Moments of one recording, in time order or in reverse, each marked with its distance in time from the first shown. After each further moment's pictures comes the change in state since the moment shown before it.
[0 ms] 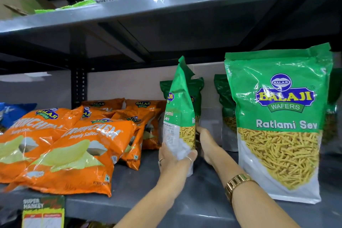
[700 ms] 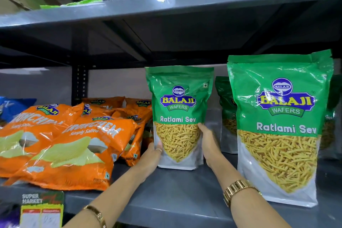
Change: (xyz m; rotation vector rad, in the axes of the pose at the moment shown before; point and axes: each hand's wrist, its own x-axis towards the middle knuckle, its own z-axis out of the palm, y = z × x) left_hand 0.062 -0.022 -0.049 0.279 -0.192 -0.035; right_hand -0.004 0.000 -0.003 -0.076 0.251 -0.141
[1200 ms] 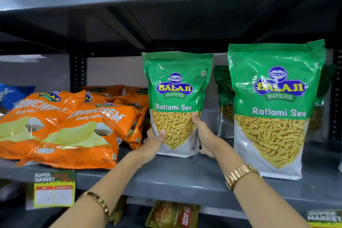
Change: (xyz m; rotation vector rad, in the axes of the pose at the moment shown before) left_hand -0.019 -0.001 -0.010 0.068 -0.067 -0.021; right_hand -0.040 -0.003 -0.003 -0.097 -0.364 0.116
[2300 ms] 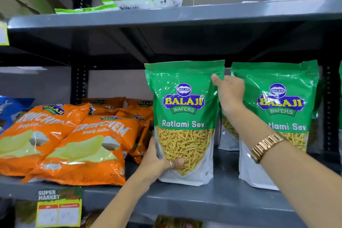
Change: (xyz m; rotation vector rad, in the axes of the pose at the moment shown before) left_hand -0.030 0.000 -0.011 -0.411 -0.049 0.282; right_hand -0.042 -0.138 -0.007 -0.159 0.677 -0.678
